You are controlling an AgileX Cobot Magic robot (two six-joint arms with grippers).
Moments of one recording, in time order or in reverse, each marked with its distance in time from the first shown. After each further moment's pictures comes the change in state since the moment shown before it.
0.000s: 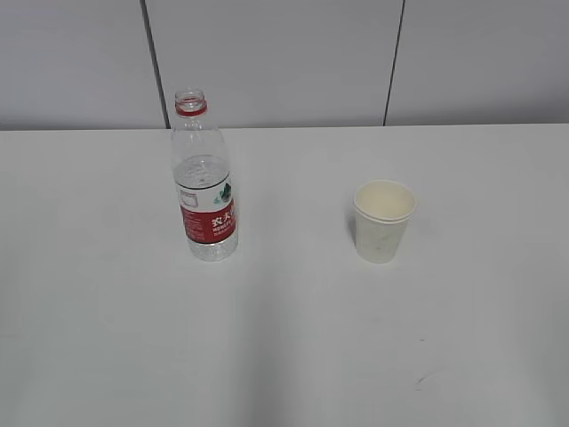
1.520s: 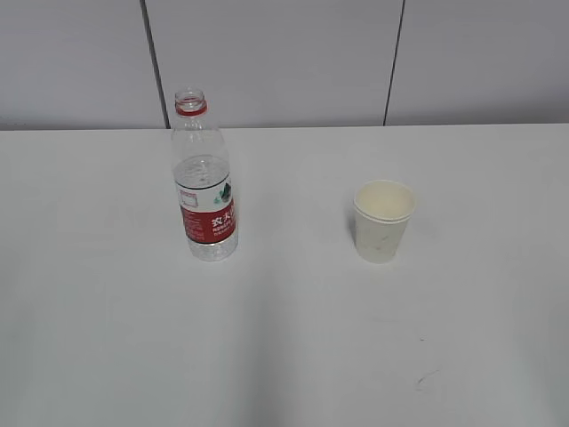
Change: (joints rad) left arm 0.000 0.000 0.000 -0.004 -0.006 0.000; right arm 0.000 0.000 0.000 0.000 0.000 0.000
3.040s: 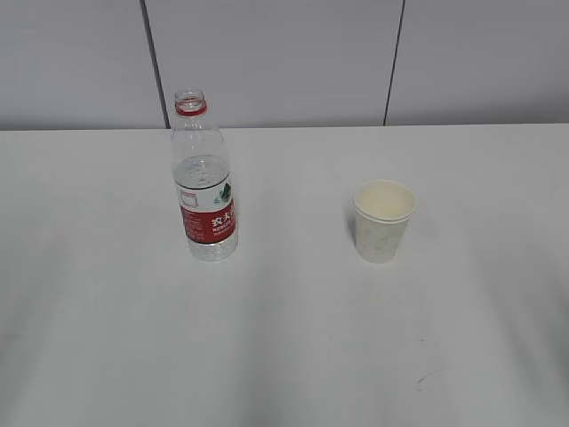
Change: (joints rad) left arm -0.001 0.160 0.230 -0.044 -0.819 0.000; right arm 0.000 0.364 0.295 0.000 -1.040 -0.075
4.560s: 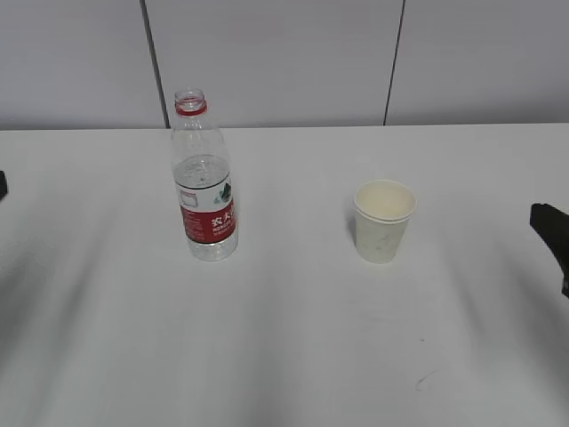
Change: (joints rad) left arm -0.195 0.730 0.038 -0.072 -0.614 -0.001; right arm 0.000 0.617 -0.004 -0.216 -0.565 0.080
